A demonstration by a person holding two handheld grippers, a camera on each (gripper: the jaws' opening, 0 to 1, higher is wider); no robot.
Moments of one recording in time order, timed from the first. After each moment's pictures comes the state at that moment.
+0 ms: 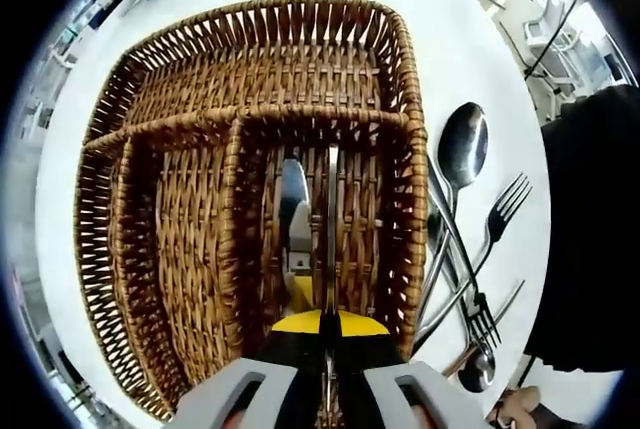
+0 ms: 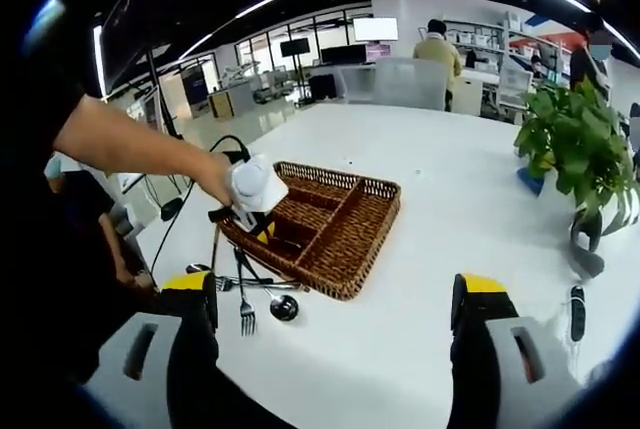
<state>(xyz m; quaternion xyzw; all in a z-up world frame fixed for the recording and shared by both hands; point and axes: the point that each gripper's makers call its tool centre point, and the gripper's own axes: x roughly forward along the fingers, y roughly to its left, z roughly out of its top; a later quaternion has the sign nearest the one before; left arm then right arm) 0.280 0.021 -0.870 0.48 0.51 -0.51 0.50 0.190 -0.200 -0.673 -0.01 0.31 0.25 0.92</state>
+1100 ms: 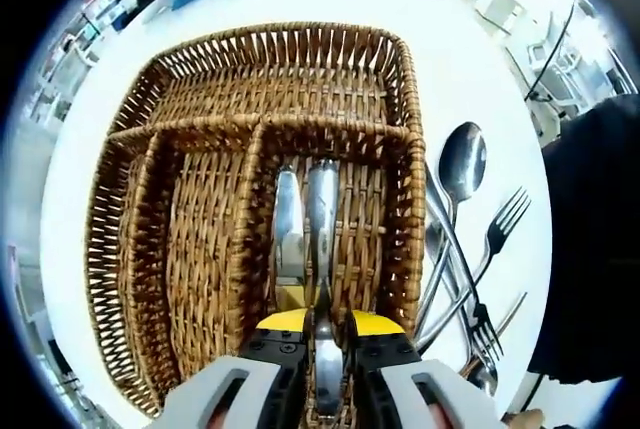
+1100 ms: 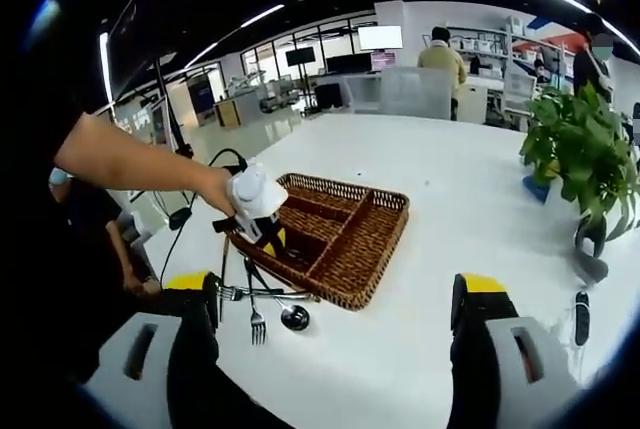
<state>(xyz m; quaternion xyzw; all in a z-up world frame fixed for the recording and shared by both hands) 0.282 0.025 -0.862 0.44 0.48 -0.52 0.55 0.190 -0.190 -0.658 0.00 0.29 0.26 0.92</state>
